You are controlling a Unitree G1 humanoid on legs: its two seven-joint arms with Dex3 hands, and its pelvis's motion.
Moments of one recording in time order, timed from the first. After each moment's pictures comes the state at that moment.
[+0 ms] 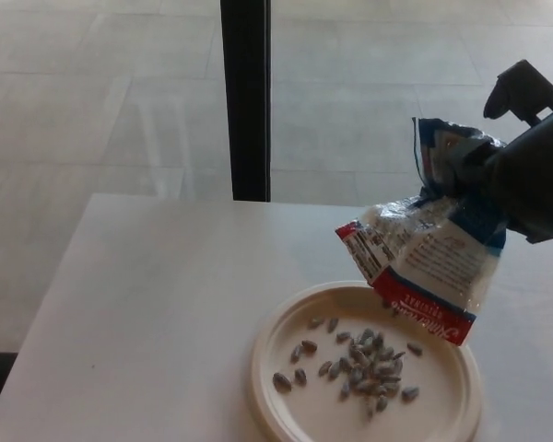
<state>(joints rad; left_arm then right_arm) 0.15 0.61 0.53 1.27 -0.29 -0.24 -0.36 -0.67 -0.76 0.38 0.39 -0.97 -0.38 -0.38</state>
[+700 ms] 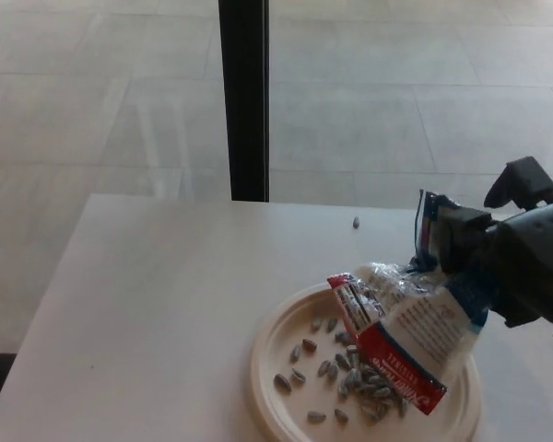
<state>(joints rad) 0.15 0.61 0.54 1.28 -0.30 -0.24 -0.36 -0.42 -0.60 0.28 0.34 -0.85 -0.30 -0.31</state>
